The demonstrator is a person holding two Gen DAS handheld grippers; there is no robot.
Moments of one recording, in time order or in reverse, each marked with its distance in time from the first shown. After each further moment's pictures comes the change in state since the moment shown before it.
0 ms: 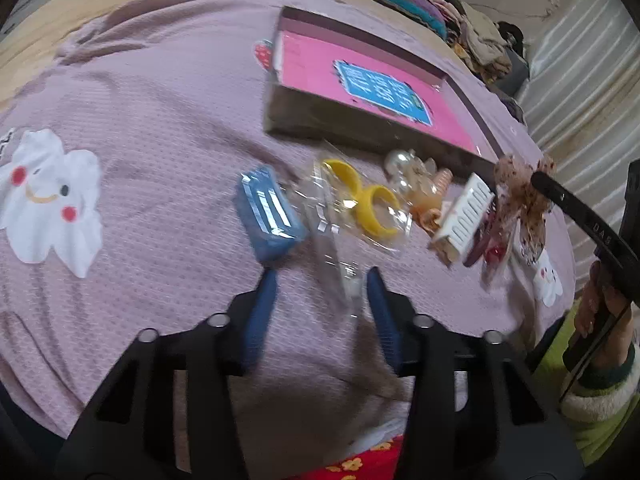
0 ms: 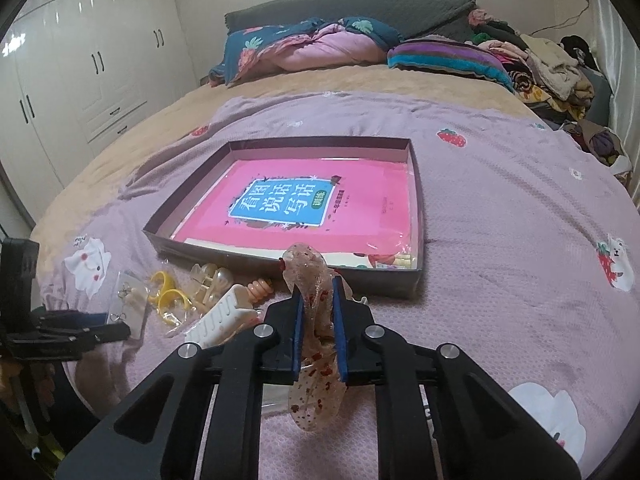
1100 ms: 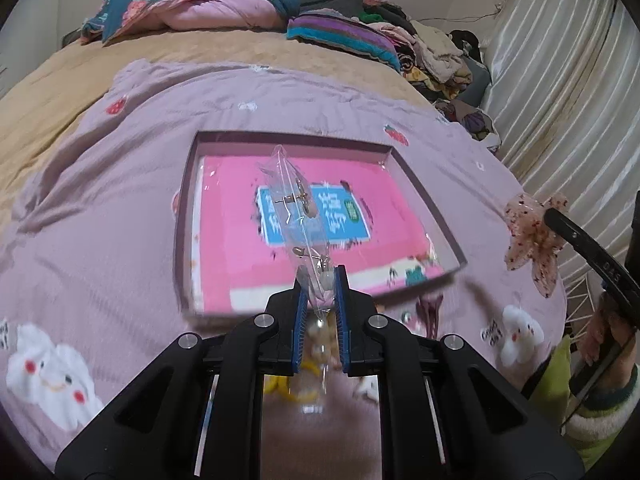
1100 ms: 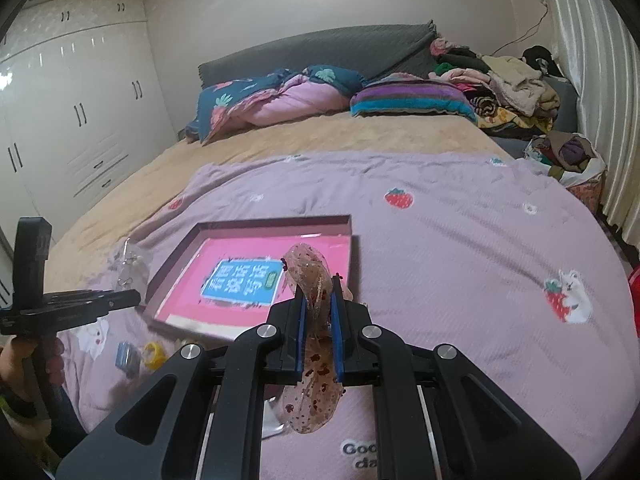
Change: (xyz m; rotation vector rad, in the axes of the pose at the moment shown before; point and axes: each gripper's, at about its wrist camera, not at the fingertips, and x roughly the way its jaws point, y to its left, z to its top) left arm -0.015 -0.069 0.105 0.181 -0.160 -0.026; right arm -0.062 -0.057 0.052 0.087 -0.162 -0.060
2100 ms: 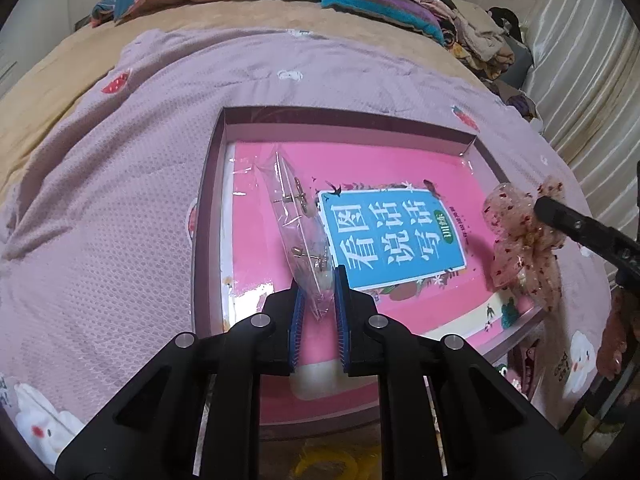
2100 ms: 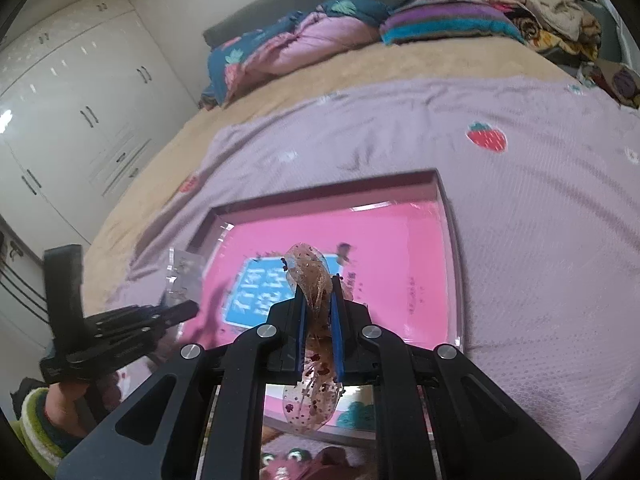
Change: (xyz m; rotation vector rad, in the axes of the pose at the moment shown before) left arm 0.084 0.048 0.026 -0.023 0.106 0.118; right arm 0.152 0.022 0.017 0.135 0.231 0.183
